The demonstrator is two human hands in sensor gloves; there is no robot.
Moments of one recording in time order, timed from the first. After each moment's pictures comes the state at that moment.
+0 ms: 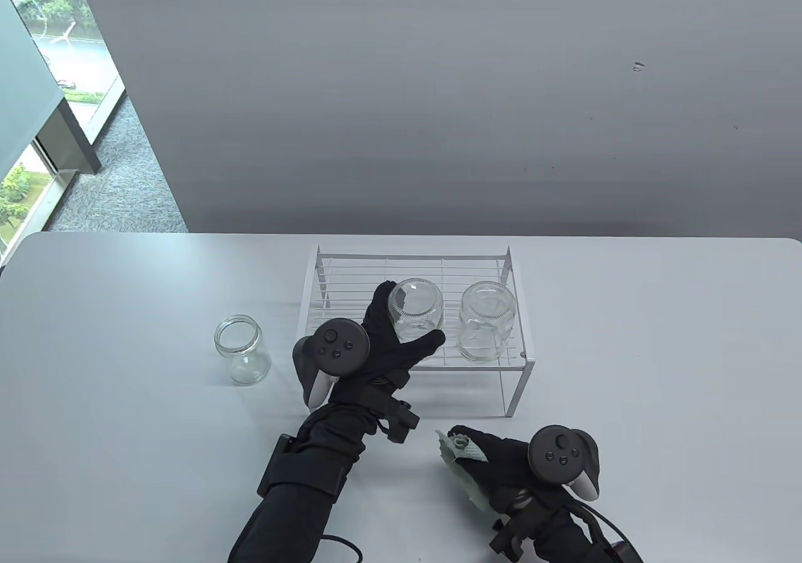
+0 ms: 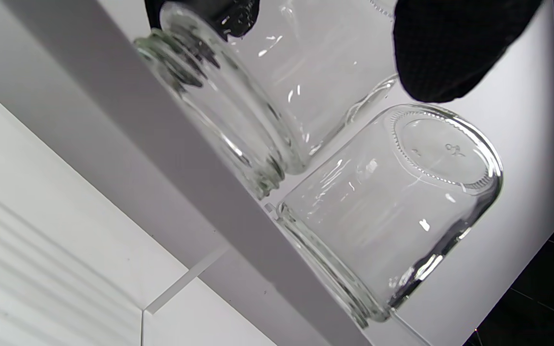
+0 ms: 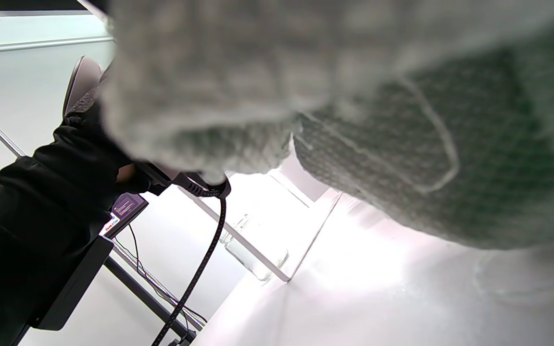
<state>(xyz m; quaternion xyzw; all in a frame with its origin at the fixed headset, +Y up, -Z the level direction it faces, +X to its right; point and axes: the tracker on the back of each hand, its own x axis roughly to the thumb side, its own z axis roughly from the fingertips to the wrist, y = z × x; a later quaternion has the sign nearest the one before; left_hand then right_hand) -0.100 -0.660 -0.398 0.09 -0.17 0.44 0.88 0.147 -0.748 -0.297 0.27 0.01 0.84 0.46</state>
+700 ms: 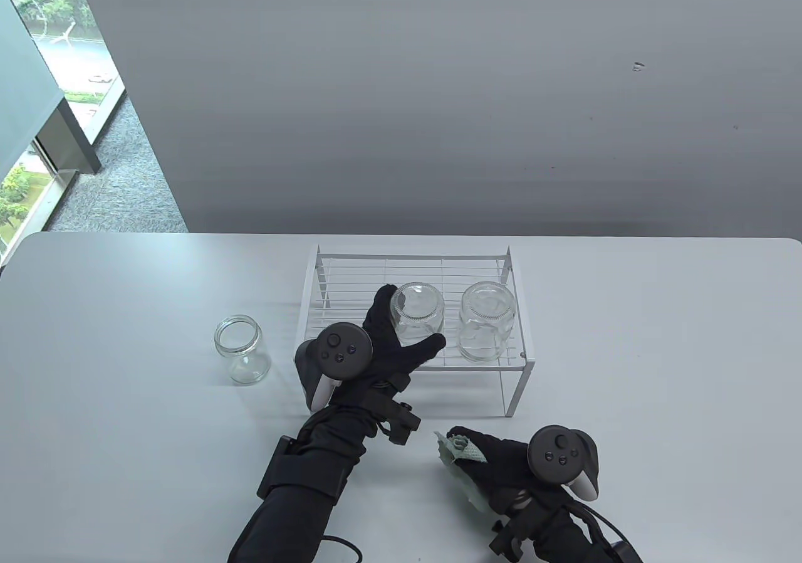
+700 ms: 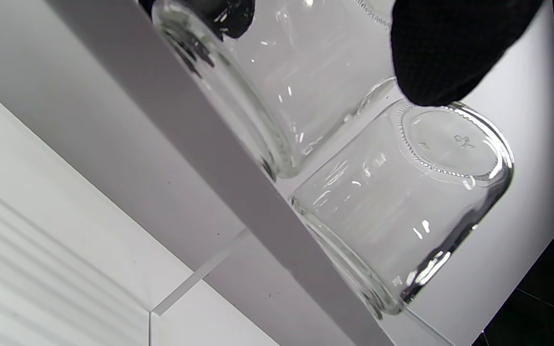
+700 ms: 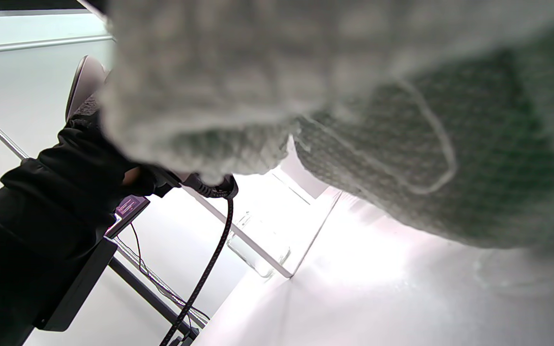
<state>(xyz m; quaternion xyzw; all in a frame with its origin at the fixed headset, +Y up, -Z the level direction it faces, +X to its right) -0.100 -0.664 -0.396 0.10 -0.17 0.44 0.88 0.145 -0.749 -0.296 0.27 0.02 0.84 0.47</state>
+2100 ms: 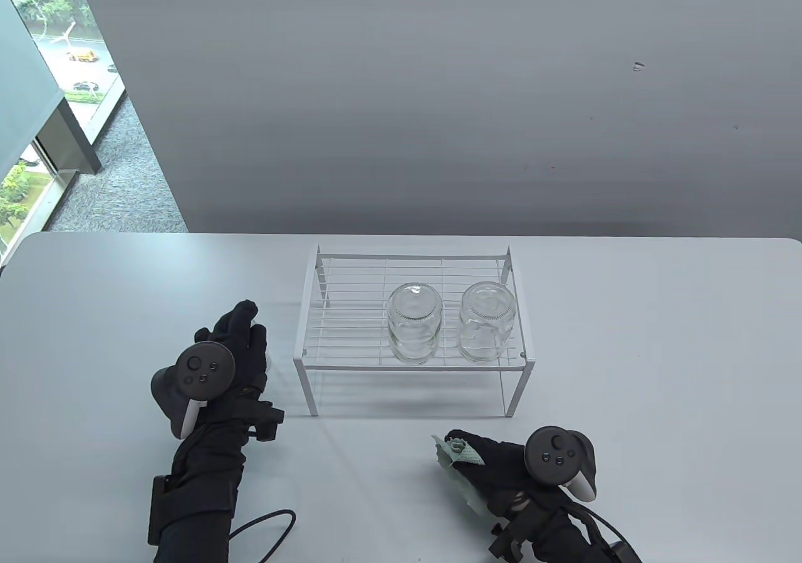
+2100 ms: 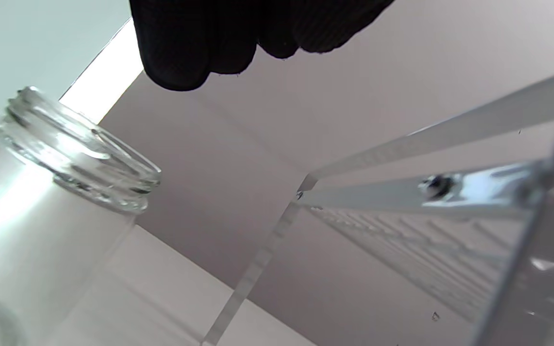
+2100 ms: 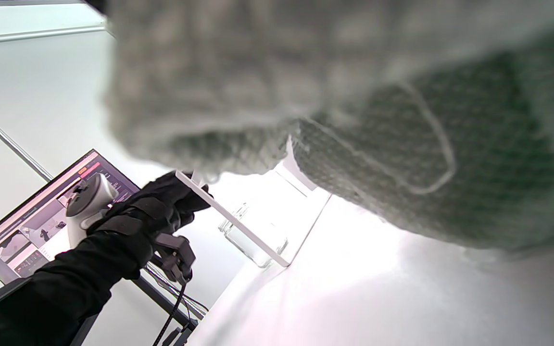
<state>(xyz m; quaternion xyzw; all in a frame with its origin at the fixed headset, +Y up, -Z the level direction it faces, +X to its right) -0.284 -0.683 -0.383 0.19 0.02 0.26 0.95 0.143 -0.751 -0.295 0.27 0.03 0.84 0.47</state>
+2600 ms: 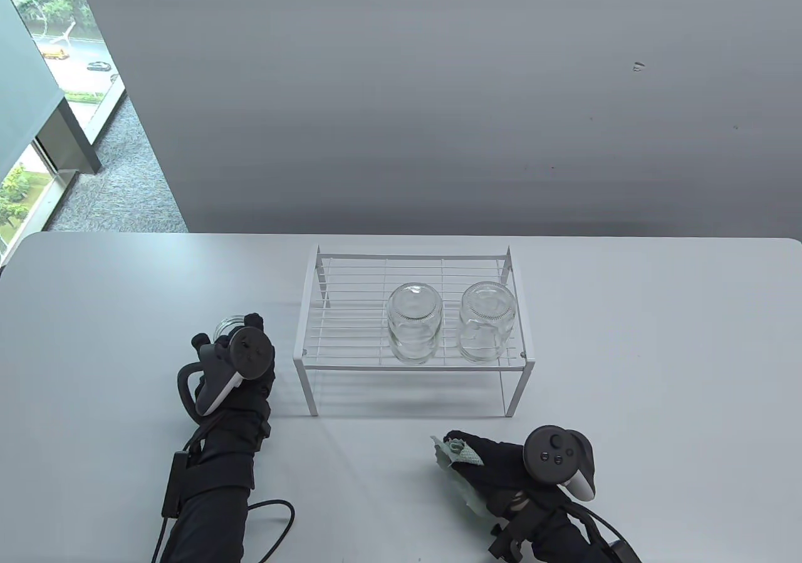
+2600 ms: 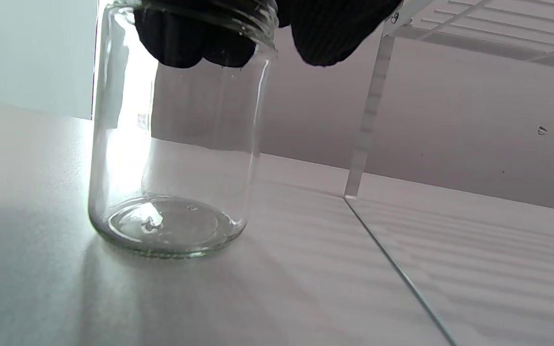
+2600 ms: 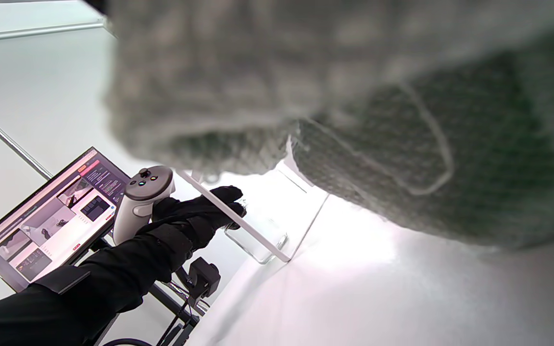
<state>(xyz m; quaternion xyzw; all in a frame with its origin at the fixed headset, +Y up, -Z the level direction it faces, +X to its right) -0.269 -0.721 -0.416 0.04 0.04 0.07 1.00 0.140 -0.752 -0.294 0.27 0.04 0.84 0.46</state>
